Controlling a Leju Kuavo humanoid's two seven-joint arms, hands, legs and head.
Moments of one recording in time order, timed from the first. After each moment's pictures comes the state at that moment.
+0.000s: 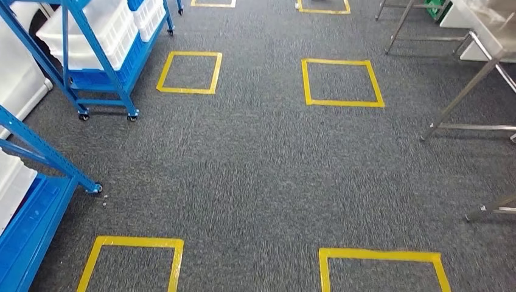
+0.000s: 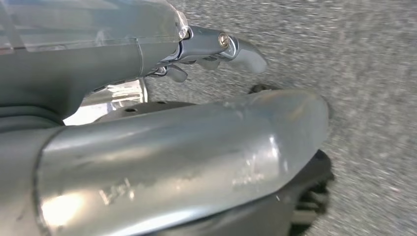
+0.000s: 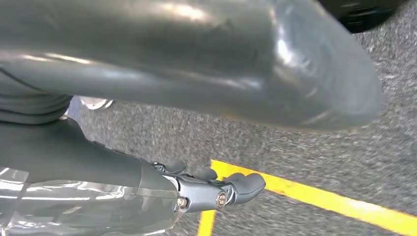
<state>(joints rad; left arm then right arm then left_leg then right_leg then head) -0.09 -0.27 1.28 -0.20 -1.09 0.06 -0.17 -0.02 0.04 -0.13 -0.18 0.20 -0.16 -0.16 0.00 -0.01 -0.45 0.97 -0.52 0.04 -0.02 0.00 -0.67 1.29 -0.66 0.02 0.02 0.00</state>
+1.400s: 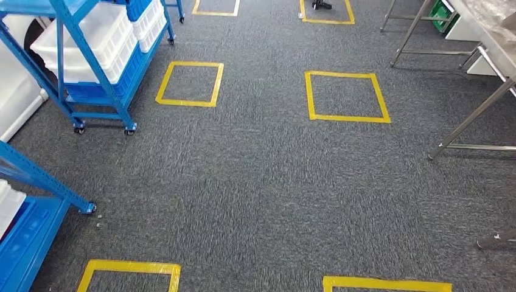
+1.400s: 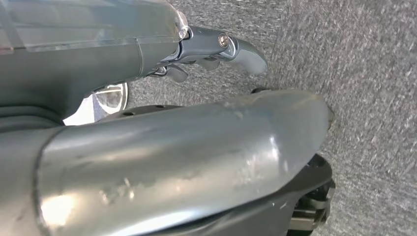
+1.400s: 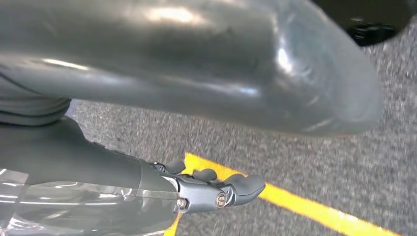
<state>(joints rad) -0.10 -0.26 1.28 -0.20 -1.10 0.07 -0.17 -0.02 0.03 -0.11 -0.18 0.26 -0.09 -0.14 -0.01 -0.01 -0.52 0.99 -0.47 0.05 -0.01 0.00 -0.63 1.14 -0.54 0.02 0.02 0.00</state>
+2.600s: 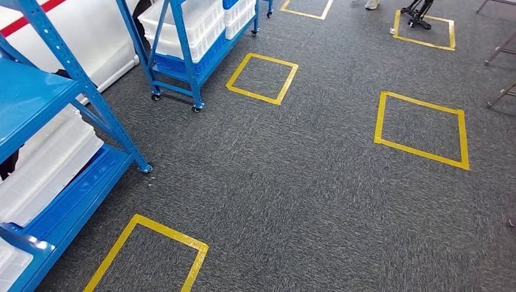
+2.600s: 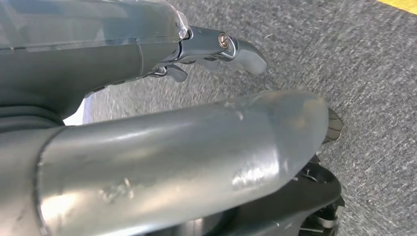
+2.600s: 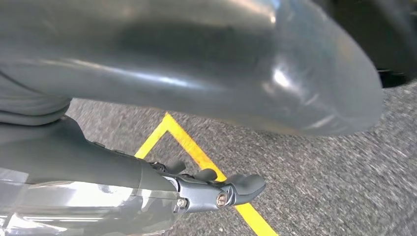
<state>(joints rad) -0.10 -0.25 1.27 -0.20 -1.12 0.10 -0.15 -0.03 0.03 -0.08 -0.18 0.32 -0.05 -0.16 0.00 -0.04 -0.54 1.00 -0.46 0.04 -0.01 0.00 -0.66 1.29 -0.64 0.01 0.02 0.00</state>
